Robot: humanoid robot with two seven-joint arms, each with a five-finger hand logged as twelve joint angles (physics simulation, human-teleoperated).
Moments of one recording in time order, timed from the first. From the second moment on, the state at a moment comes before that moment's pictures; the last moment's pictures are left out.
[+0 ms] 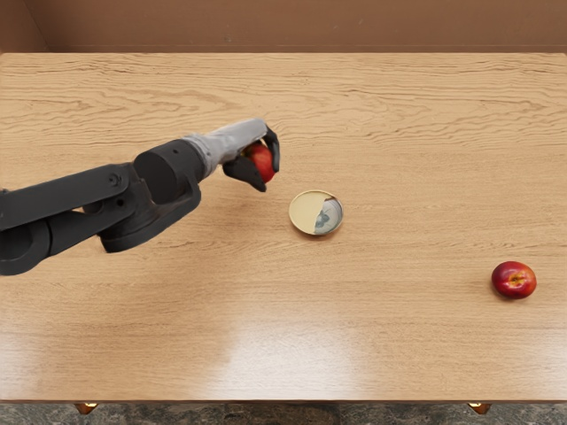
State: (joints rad) left arm -1.09 0.41 -0.33 -1.55 1.18 0.08 0.61; right arm -0.05 0.00 0.12 0.12 -0.02 0.15 -0.41
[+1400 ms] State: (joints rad) left arm -1.10 0.16 -0.32 -1.38 1.15 0.07 0.61; right arm -0.04 0.00 0.12 0.12 -0.02 0.15 -0.41
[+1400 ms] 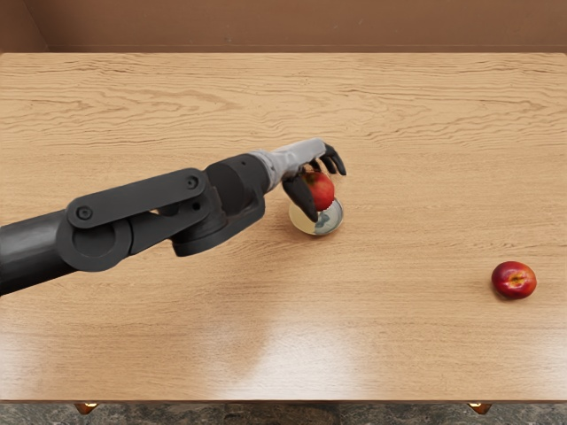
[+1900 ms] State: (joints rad) left arm -1.08 0.27 -0.36 -1.52 1.05 0.10 0.61; right arm -0.04 0.00 0.12 0.12 -0.02 0.15 -0.41
